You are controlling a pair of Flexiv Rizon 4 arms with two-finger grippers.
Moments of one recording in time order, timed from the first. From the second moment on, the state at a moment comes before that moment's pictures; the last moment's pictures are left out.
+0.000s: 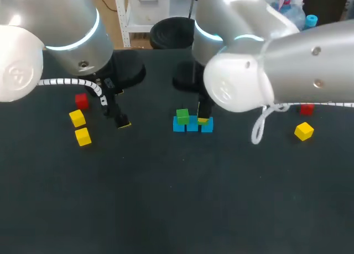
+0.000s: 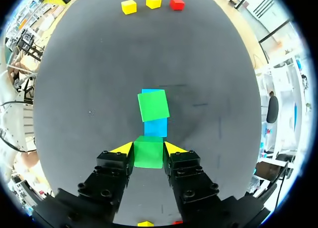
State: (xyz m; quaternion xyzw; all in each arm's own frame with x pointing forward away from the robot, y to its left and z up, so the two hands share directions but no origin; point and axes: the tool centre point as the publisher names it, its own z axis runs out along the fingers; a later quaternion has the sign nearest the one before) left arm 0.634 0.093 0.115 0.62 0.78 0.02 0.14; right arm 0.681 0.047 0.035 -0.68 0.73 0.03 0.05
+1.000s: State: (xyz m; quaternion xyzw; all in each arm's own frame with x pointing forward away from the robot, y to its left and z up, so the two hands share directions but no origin) left arm 0.634 0.093 0.115 0.62 0.78 0.02 0.14; right arm 0.672 0.036 0.077 -0.74 0.66 0.11 0.06
